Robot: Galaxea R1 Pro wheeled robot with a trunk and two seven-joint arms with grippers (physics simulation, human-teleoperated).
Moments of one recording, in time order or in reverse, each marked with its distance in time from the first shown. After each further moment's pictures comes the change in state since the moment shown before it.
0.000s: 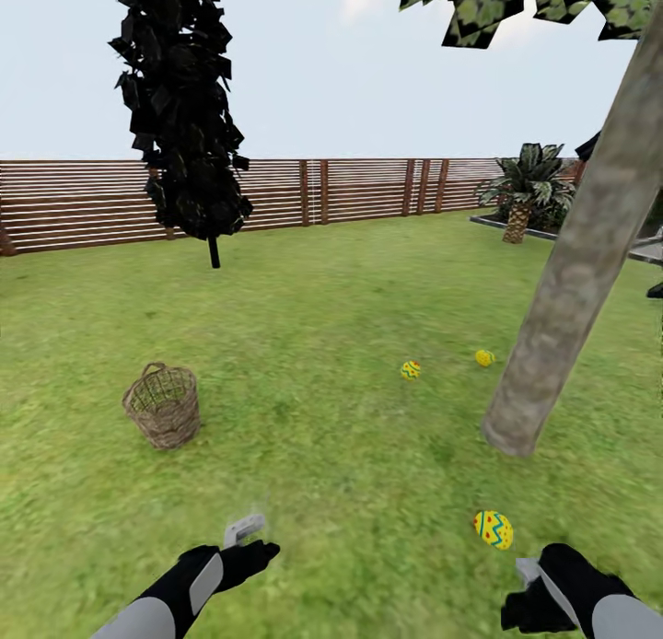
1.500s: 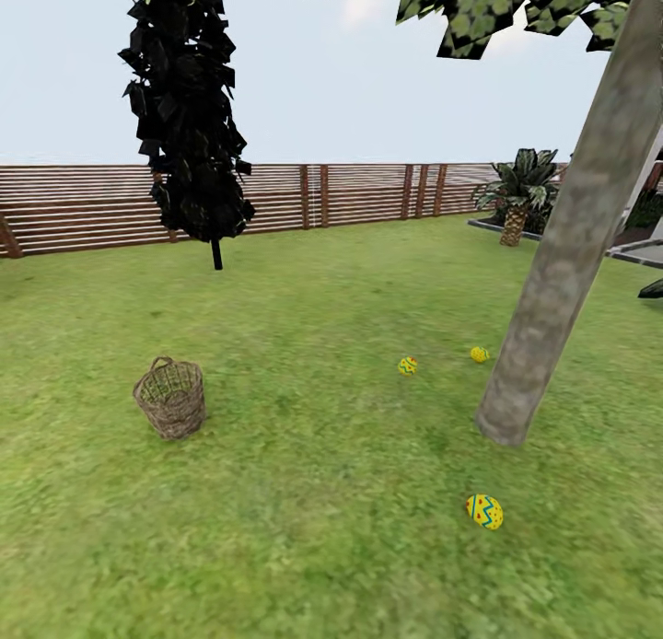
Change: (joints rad) left arm 0.553 0.117 -0.003 0.306 -0.004 -0.225 0.015; right arm 0.498 0.035 0.003 0.322 -0.002 -0.593 -0.128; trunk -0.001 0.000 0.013
